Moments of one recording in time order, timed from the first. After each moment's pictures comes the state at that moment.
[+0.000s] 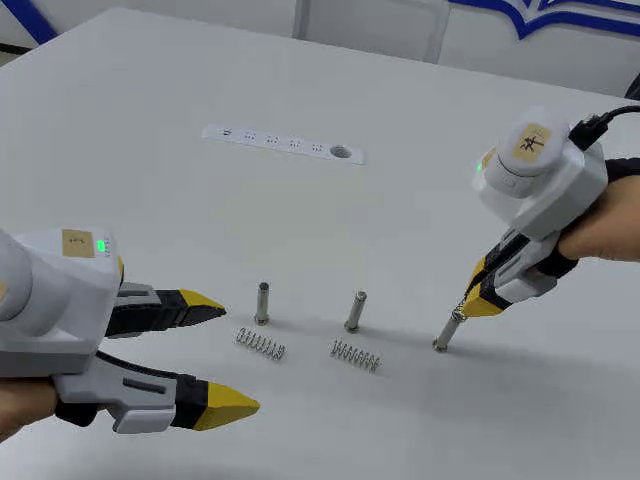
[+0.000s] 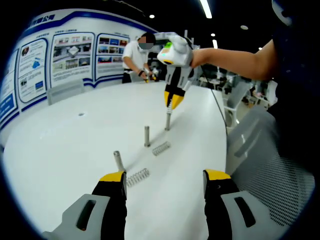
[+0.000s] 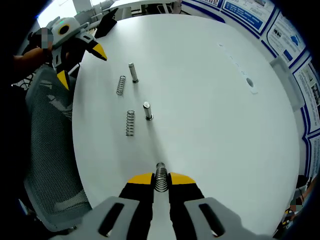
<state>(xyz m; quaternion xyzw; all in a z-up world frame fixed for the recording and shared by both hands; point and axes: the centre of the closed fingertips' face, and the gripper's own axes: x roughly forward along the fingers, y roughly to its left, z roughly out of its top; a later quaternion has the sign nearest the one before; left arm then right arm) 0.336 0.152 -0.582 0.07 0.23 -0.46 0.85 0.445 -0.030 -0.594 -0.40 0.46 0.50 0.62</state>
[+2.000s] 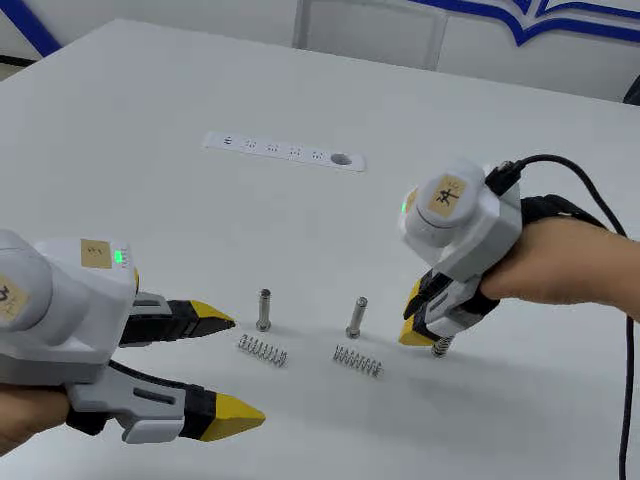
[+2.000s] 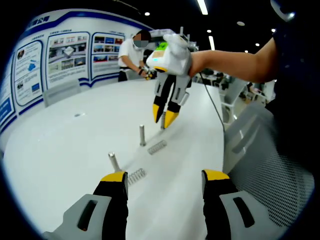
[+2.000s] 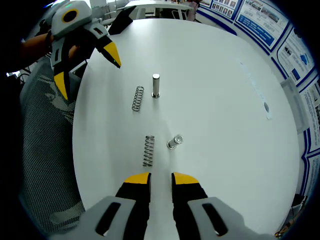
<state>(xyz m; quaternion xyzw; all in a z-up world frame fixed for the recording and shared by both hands) 0.331 0.146 -0.583 0.08 0.24 -0.47 0.84 0.418 0.035 -0.624 -0.41 0.42 0.54 0.61</state>
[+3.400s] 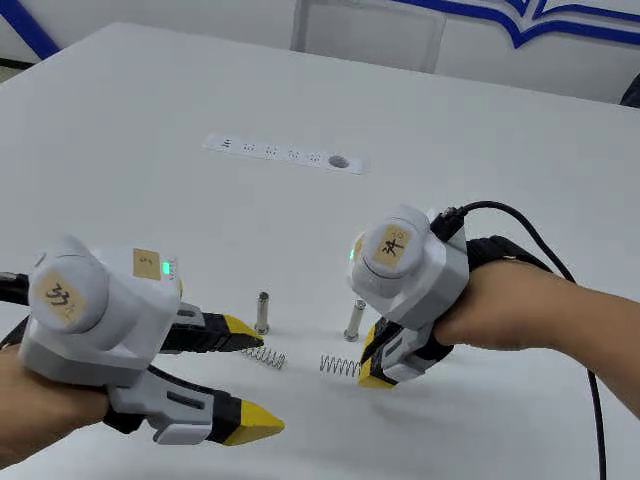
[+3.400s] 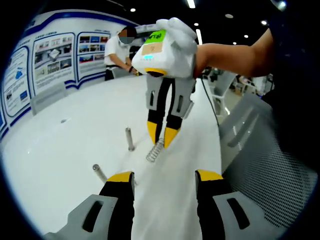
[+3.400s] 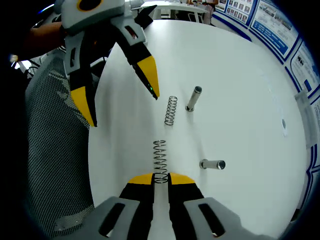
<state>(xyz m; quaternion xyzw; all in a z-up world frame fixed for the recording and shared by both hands) 0.336 0.113 -0.591 0.12 0.24 -0.52 0.81 0.371 0.068 -0.628 -0.41 0.40 0.58 0.57</state>
